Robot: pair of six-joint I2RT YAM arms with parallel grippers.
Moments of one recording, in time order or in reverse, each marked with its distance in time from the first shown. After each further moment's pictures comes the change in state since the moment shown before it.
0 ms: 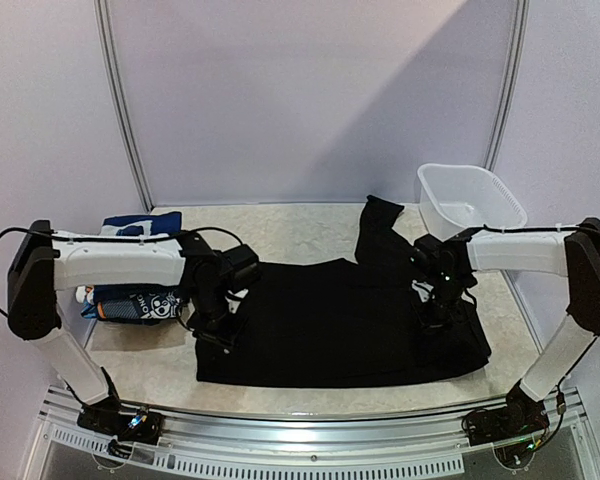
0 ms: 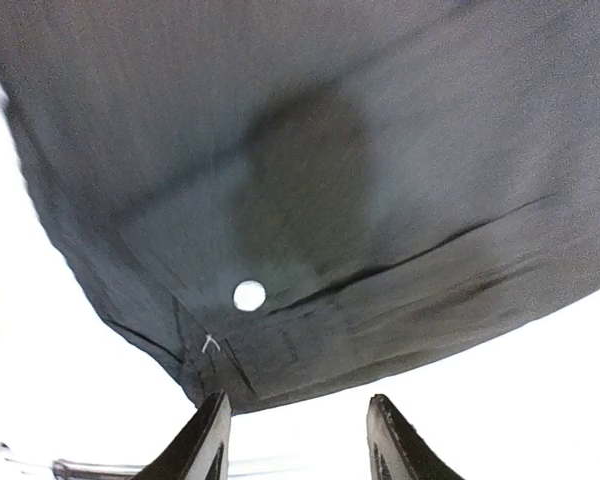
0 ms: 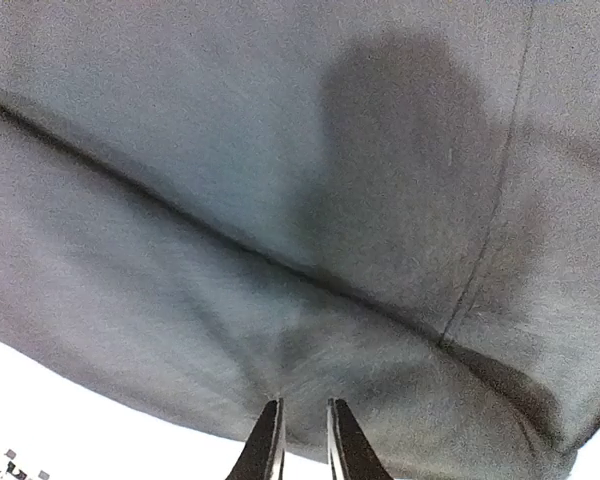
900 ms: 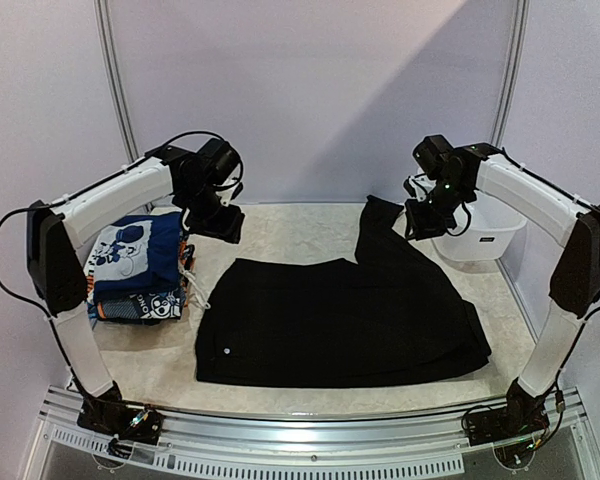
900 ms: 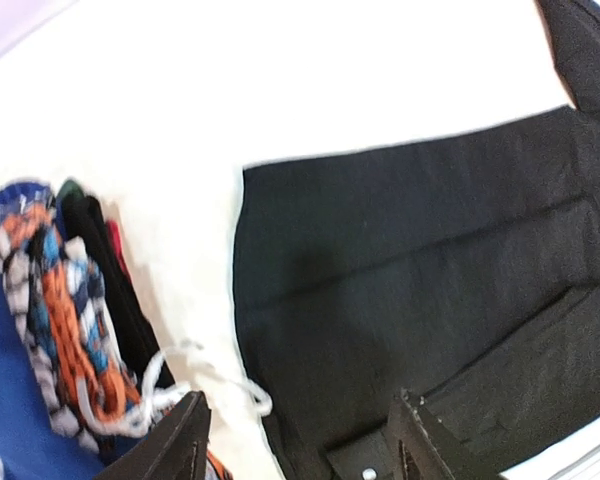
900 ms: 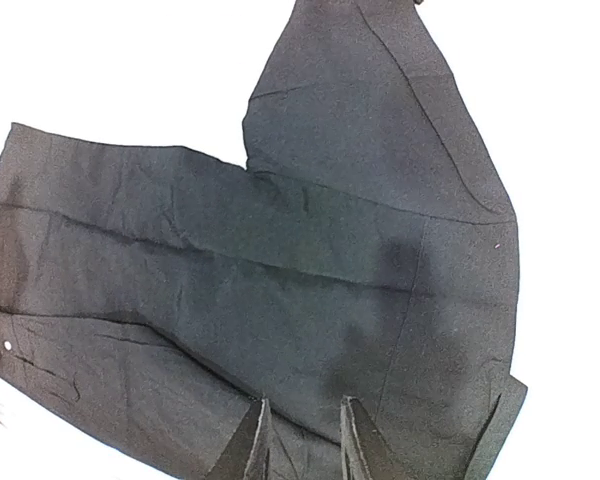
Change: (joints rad) left arm 0.331 0.169 0.595 -0.048 -0.167 0.334; right arm -0.117 0.133 0.697 -0.138 0.127 -0.125
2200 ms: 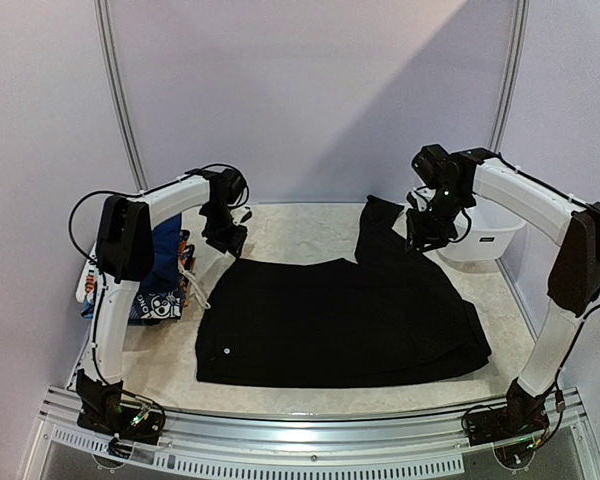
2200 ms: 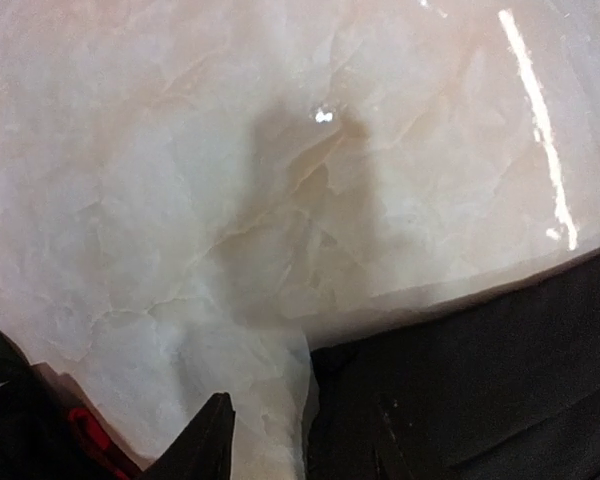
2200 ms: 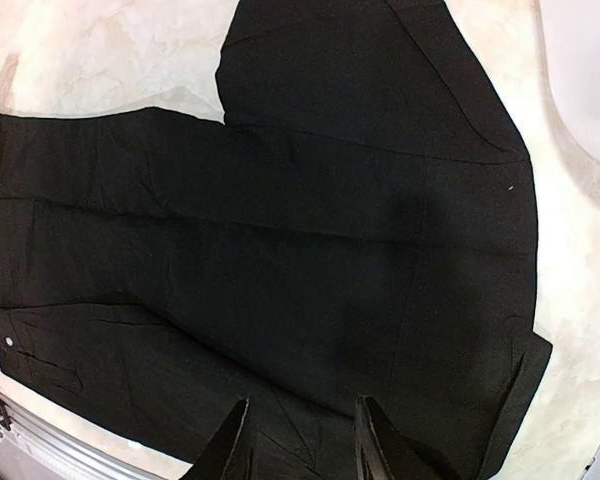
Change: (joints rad) left arm 0.184 0.577 0.386 -0.008 0.100 0.266; right arm -0.008 0.019 -0.029 -0.052 -0.026 0.073
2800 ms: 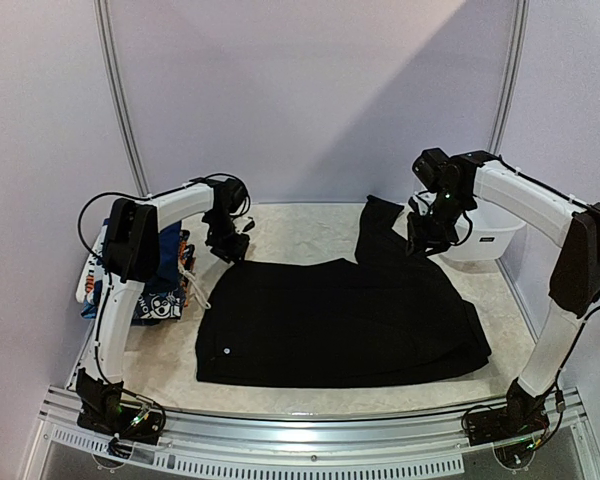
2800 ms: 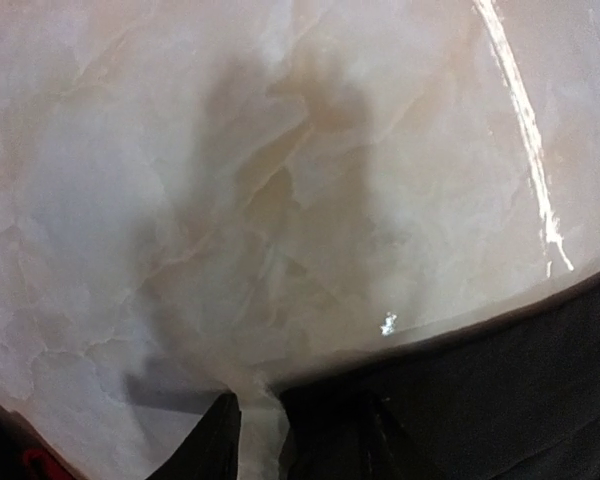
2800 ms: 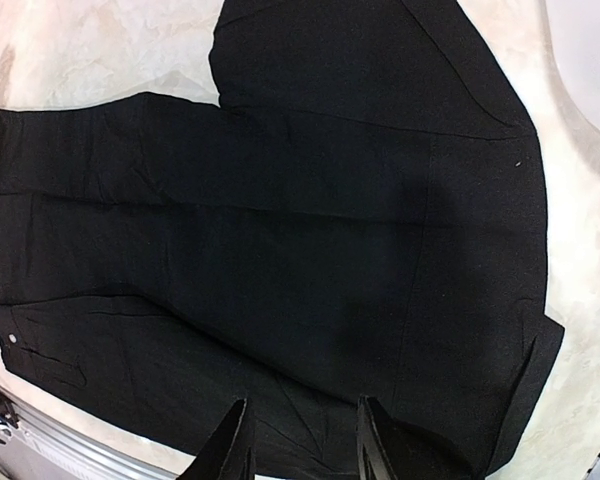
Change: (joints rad) left arm 0.009 0.070 0.006 0.013 0.075 0.010; right arm 0.000 -0.012 -0.030 -0.007 -0.016 0.031
